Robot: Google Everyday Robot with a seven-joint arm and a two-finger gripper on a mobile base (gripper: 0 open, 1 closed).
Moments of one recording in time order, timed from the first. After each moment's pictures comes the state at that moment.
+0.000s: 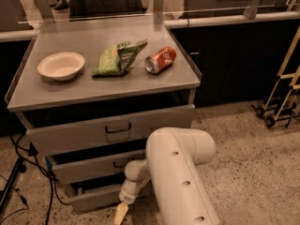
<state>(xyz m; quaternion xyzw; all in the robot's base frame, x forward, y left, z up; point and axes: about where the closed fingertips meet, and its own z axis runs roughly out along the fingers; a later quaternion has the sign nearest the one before) 0.487 0.131 0.201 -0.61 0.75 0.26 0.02</state>
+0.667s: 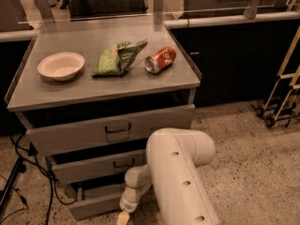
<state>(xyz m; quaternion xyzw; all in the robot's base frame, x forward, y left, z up) 0.451 0.128 0.192 -0.61 0.74 0.27 -0.01</state>
